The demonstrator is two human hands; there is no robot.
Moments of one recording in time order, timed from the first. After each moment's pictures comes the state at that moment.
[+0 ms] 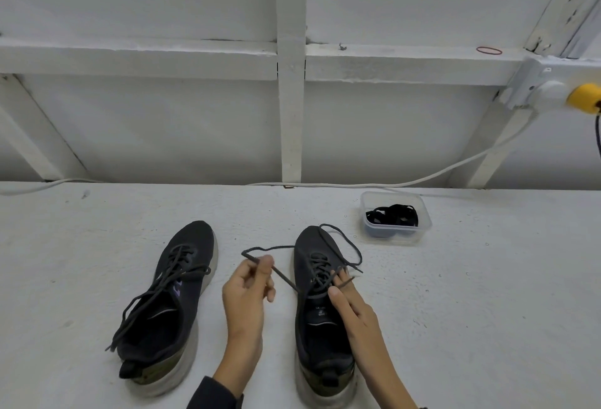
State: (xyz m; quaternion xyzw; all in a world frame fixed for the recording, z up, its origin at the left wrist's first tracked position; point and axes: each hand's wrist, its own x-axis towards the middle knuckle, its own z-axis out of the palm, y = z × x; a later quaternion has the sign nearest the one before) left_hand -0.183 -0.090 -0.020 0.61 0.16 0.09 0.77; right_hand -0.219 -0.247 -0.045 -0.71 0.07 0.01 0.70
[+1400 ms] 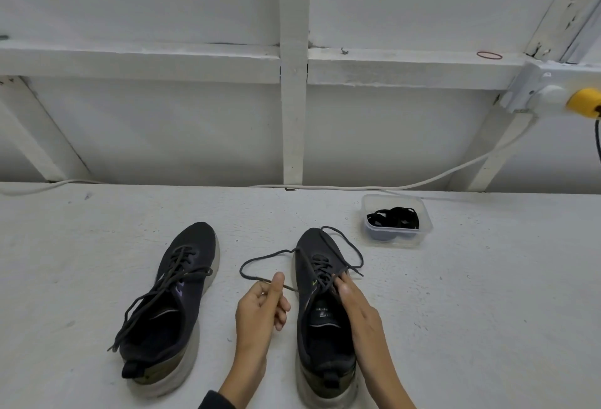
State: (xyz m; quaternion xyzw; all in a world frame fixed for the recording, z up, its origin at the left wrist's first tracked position) left_hand -0.195 -0.093 -0.040 0.64 0.19 -0.01 0.75; right_hand -0.220 -0.248 -0.045 -0.70 0.11 0.02 0.71
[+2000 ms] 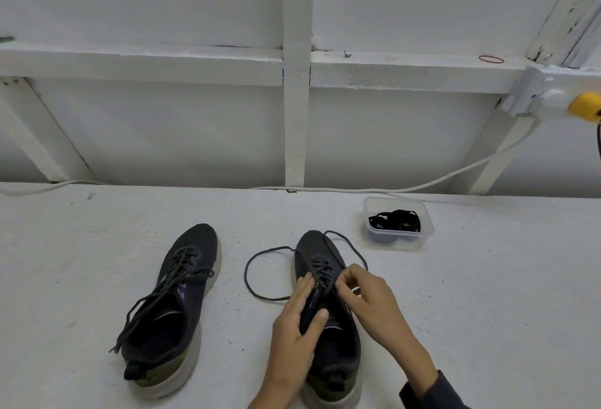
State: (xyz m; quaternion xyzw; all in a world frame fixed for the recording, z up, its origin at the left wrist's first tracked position) left_hand -0.218 -0.123 -0.055 0.76 -0.02 -0.01 0.65; right_hand -0.182 -0.277 -0.025 -0.90 -0.01 0.01 0.43
